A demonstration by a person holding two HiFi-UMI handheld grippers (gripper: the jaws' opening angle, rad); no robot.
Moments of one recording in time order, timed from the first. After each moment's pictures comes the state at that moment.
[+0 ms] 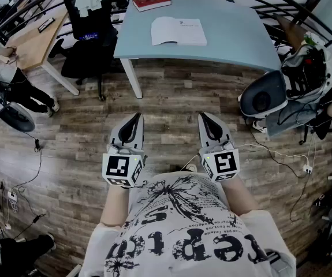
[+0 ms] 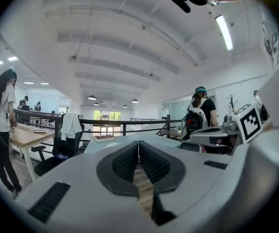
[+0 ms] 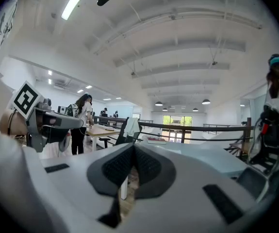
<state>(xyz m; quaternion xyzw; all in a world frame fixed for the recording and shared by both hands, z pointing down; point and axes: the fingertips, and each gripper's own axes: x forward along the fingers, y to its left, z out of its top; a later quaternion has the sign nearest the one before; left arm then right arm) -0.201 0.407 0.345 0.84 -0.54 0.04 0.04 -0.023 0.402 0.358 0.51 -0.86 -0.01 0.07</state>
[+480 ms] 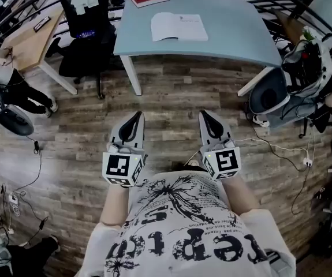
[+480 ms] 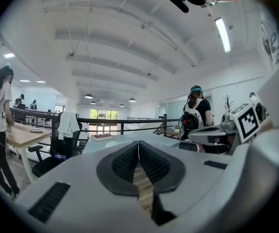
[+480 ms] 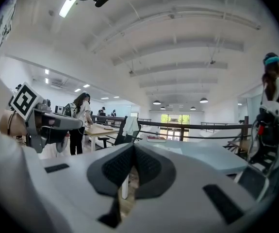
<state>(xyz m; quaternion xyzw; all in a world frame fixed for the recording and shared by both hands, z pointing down) -0.226 0.403 0.347 0.85 -0.52 0.04 0.04 -0.049 0.400 0.360 0.52 -0.85 0.00 0.07</state>
